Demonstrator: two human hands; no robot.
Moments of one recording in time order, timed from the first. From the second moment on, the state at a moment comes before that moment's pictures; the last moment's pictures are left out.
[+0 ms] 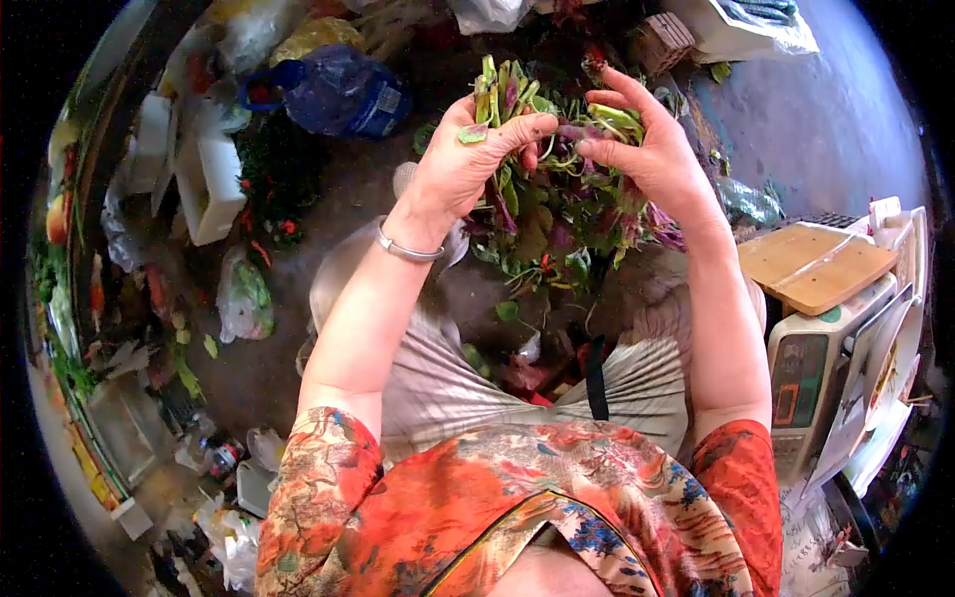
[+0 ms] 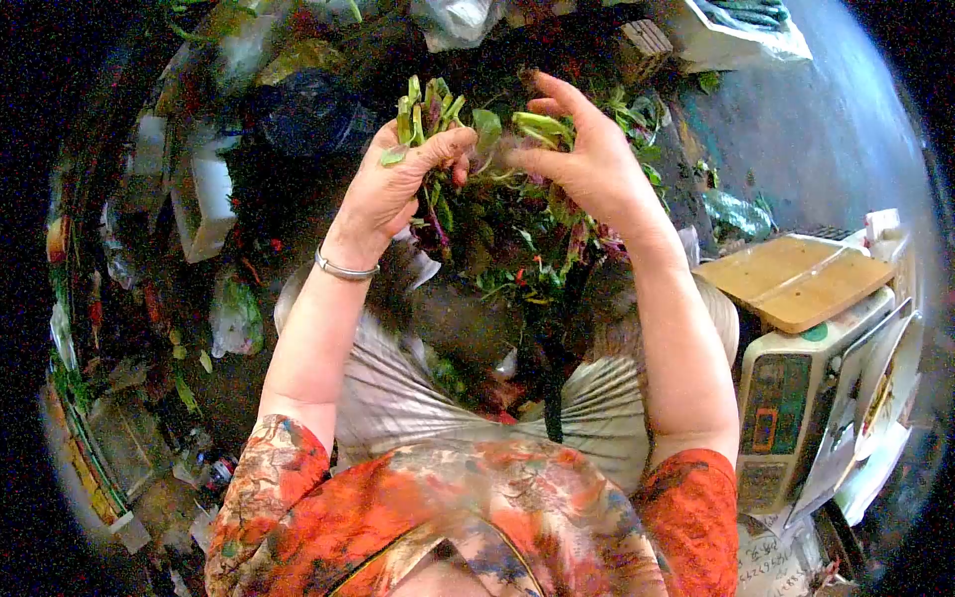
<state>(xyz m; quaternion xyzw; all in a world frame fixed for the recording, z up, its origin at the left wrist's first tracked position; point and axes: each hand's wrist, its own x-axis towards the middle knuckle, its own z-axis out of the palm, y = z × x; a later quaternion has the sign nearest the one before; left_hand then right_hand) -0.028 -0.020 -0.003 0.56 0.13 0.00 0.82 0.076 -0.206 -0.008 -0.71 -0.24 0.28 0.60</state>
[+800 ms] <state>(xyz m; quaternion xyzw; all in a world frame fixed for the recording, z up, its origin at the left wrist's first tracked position) -0.025 -0.026 -0.003 0.61 0.13 0.00 0.78 0.076 -0.207 -0.007 -0.73 -0.29 0.27 0.56</state>
